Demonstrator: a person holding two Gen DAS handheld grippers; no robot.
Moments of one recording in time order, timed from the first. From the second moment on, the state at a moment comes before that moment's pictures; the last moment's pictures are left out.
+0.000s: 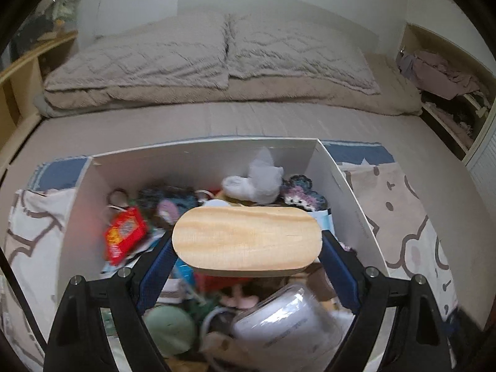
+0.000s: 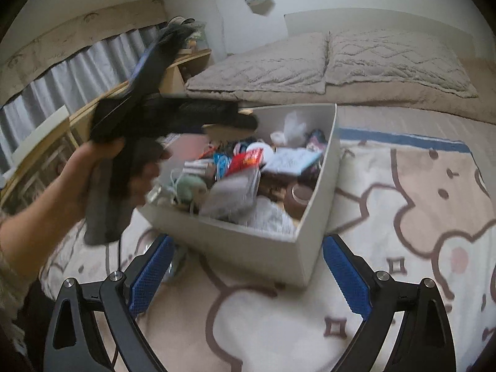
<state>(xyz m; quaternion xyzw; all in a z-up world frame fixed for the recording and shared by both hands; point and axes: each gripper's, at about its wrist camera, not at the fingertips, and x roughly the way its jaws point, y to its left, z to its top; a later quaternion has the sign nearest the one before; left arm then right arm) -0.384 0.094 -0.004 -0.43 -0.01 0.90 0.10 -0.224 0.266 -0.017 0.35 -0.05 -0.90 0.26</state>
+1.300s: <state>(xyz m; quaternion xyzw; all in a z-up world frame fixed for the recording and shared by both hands) -0.378 0.121 -0.016 -0.46 -0.02 0.88 0.12 -0.180 0.280 -0.023 0.35 -0.06 -0.91 0.23</state>
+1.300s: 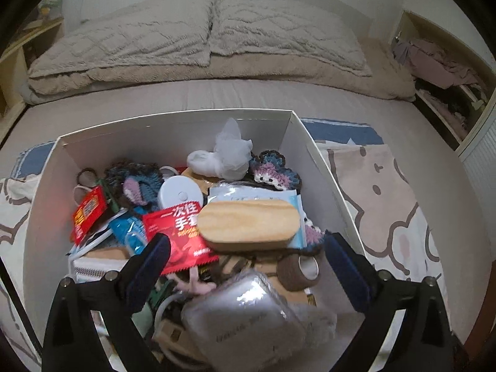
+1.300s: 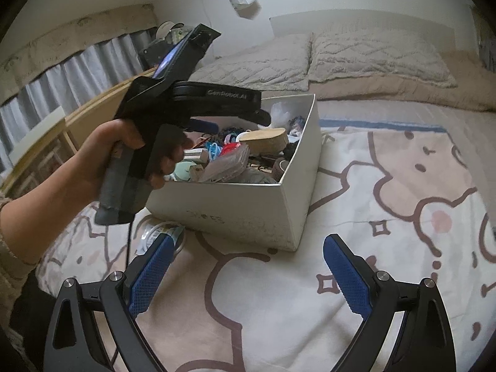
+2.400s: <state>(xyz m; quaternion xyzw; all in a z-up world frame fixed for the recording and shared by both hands) -0.209 0.041 0.073 -0.33 -0.02 0.94 0.10 -0.134 0.241 0.053 0.27 -0.06 -0.95 0.18</state>
